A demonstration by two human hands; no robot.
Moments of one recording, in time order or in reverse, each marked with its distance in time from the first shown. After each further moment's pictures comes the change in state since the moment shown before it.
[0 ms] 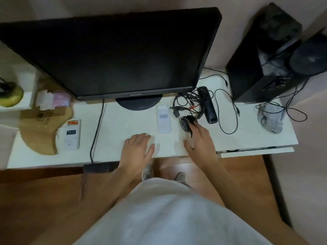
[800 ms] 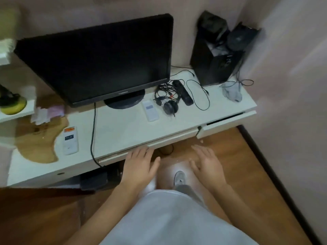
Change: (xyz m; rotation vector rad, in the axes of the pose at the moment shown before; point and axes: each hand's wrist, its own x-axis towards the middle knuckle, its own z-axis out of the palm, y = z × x) left_hand -0.136 0.029 -0.021 0.126 0.009 0.245; right_hand -0.215 -0.024 0.009 -0.074 0.226 0.119
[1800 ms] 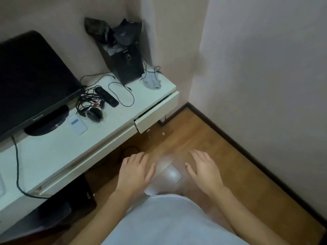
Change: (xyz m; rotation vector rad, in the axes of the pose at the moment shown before) left_hand -0.020 0.234 0.039 0.102 0.001 0.373; right_hand -0.176 0.172 -0.094 0.008 0.073 0.353
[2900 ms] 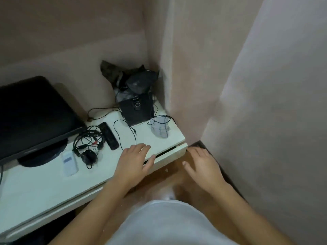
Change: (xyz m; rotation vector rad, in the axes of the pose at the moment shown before) left_hand 0.260 -0.027 -0.051 -0.091 0.075 -0.142; right_hand 0.293 0.011 -0.095 -0.101 -0.074 -0.241
